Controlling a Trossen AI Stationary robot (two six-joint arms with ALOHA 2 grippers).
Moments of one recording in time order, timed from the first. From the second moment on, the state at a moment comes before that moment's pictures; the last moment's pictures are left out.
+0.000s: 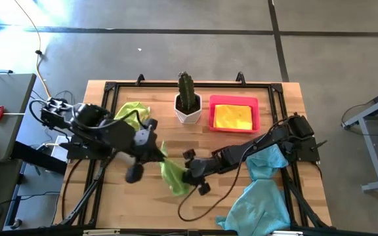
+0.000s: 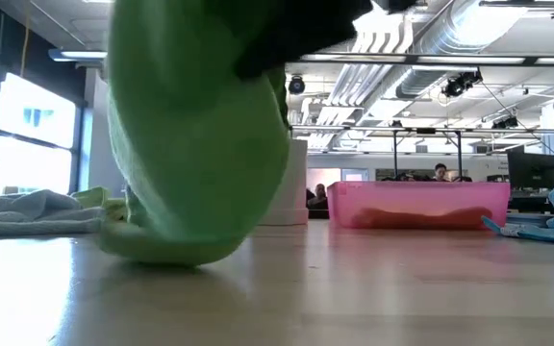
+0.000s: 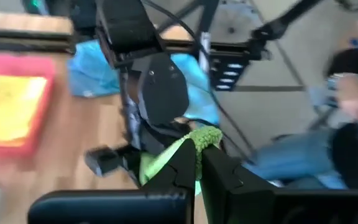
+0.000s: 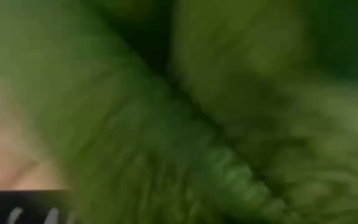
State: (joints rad) left arm -0.31 1.47 1.90 -1.04 -0.12 -0.33; right arm 0.35 1.89 1.39 -0.28 0.13 -0.27
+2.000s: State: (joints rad) left arm -0.19 1.57 1.89 -1.04 -0.19 -0.42; right arm 0.55 1.93 1.39 -0.42 0.82 0.73
